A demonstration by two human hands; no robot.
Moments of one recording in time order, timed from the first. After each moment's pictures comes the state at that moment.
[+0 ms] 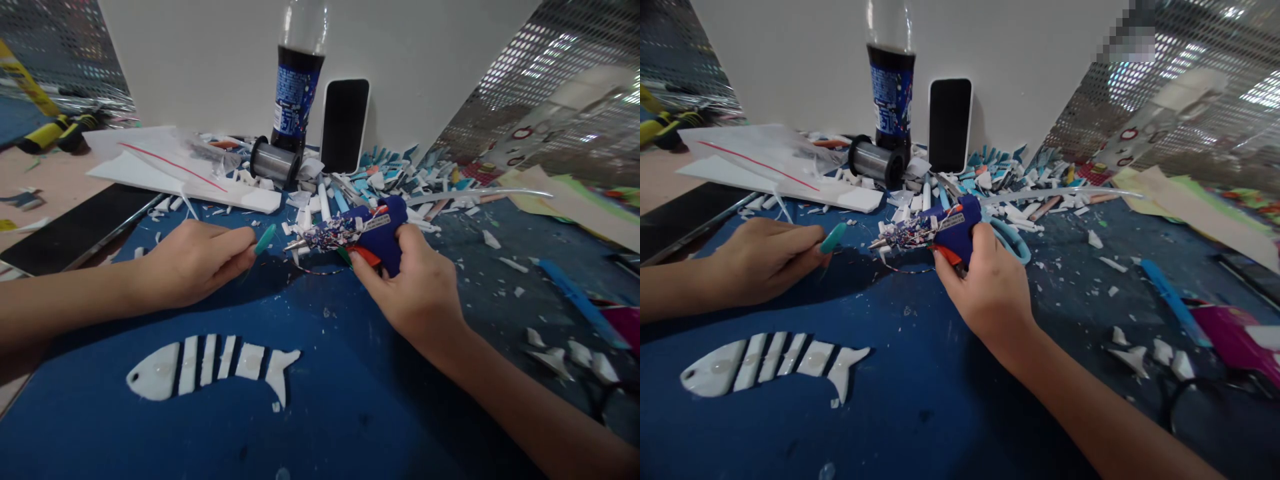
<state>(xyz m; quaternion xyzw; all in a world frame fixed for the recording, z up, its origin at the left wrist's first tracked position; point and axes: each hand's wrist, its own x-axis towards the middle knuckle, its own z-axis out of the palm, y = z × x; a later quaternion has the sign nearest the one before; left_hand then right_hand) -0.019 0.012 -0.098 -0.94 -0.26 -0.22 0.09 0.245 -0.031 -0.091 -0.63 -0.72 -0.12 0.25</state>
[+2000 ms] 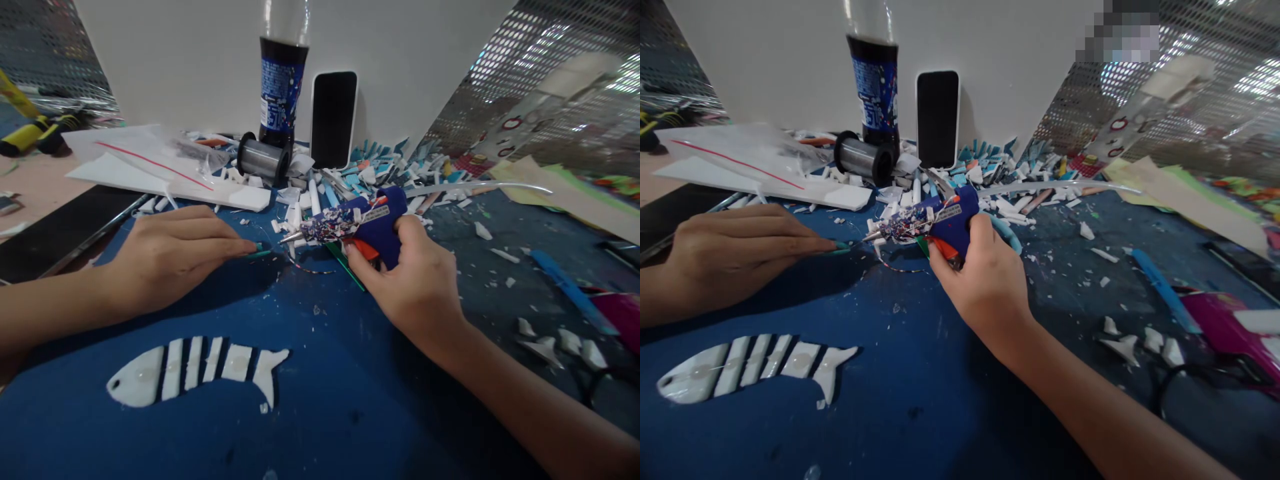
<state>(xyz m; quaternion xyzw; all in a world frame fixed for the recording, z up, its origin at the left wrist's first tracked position) -0.019 0.013 -0.098 -0.92 -0.20 -0.33 0.08 0.249 -0.032 -0.090 -0.66 -0.69 -0.13 0.27</state>
